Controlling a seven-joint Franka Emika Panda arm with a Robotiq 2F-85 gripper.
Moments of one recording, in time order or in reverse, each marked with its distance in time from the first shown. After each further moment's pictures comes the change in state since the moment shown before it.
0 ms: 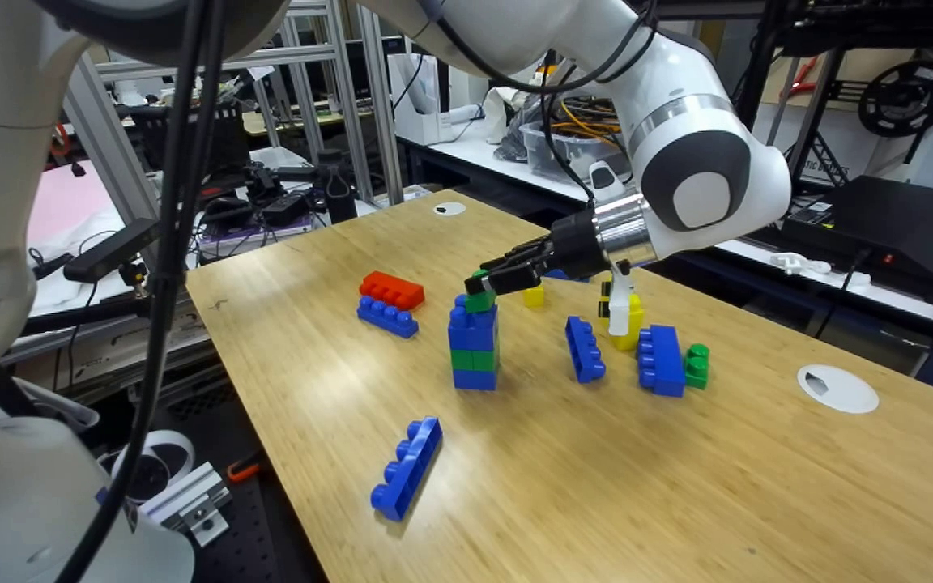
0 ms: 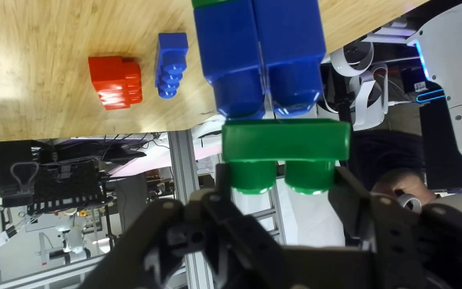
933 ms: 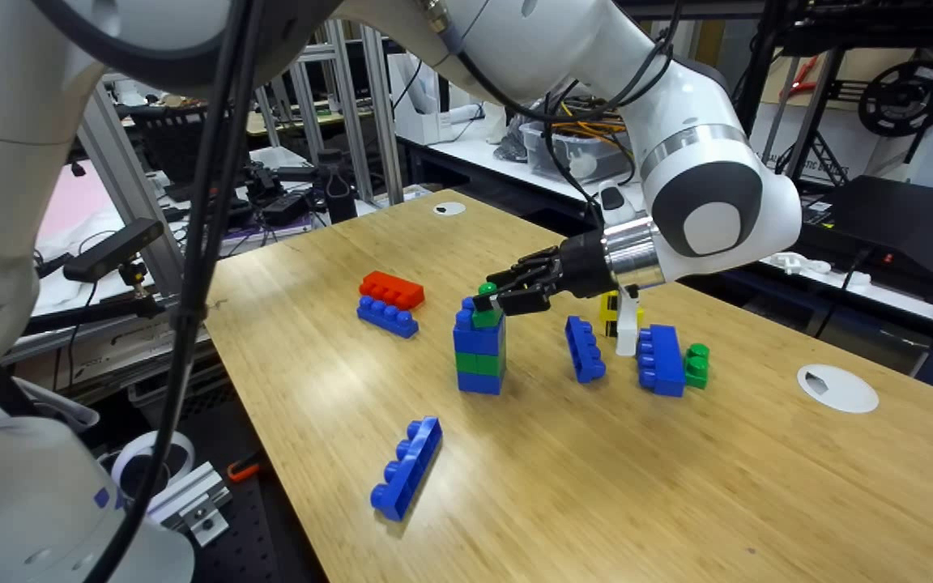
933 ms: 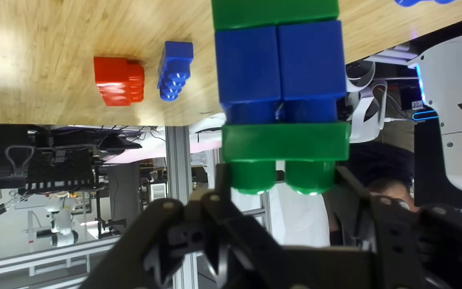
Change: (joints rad) arm -0.025 0.052 0.001 0.028 0.002 0.000 -0.108
